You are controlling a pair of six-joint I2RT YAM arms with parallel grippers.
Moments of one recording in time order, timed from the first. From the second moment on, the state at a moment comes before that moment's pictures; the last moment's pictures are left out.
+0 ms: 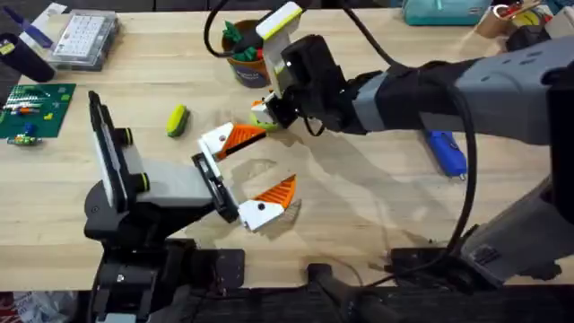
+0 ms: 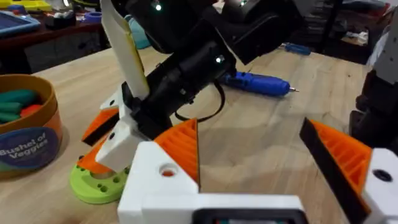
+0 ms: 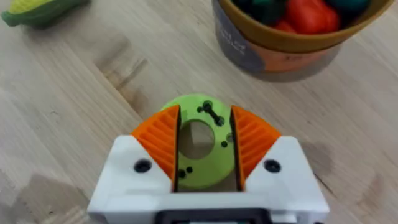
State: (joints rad) left arm -0.03 0.00 0.01 -0.10 1.00 -0.02; right arm 0.72 1.87 1.04 0.14 -0.08 -0.03
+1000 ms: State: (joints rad) left arm -0.03 0.00 0.01 -0.10 1.00 -0.02; right arm 0.72 1.91 1.04 0.17 -0.08 -0.03
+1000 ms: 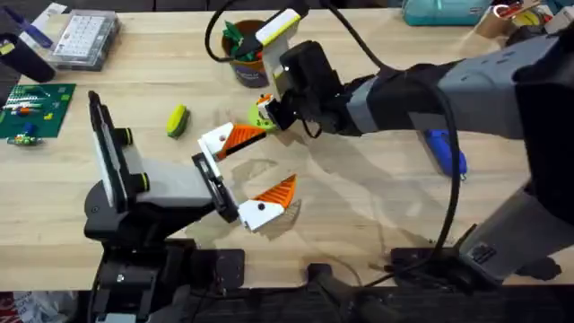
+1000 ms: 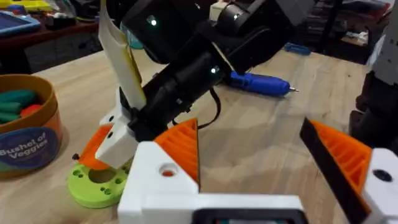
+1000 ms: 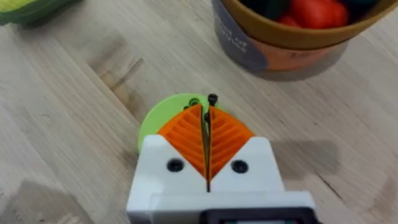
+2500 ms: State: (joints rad) left arm -0.03 0.00 0.01 -0.10 1.00 -0.02; right arm 0.72 1.80 1.07 -0.06 -0.13 0.00
